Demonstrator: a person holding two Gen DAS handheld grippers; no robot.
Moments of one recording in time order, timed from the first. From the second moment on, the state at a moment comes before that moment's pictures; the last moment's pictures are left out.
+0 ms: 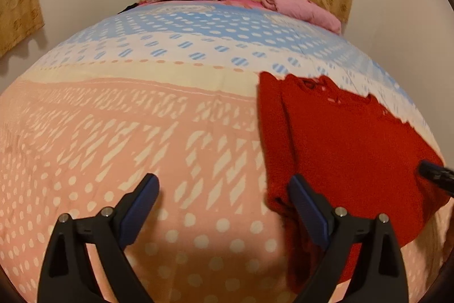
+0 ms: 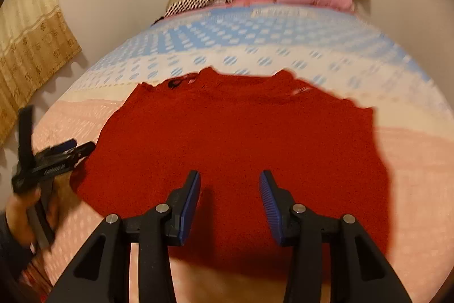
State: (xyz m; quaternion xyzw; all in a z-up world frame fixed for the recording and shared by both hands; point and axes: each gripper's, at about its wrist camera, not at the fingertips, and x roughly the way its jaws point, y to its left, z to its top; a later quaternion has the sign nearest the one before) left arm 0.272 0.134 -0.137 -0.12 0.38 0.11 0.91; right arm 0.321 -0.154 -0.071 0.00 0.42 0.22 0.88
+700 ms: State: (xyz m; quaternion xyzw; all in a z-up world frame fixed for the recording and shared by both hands) left arm 0.275 0.143 -0.147 -0.15 0.39 0.12 0.90; right arm 0.392 -0.091 -0.086 -0.03 0.46 0.18 0.87
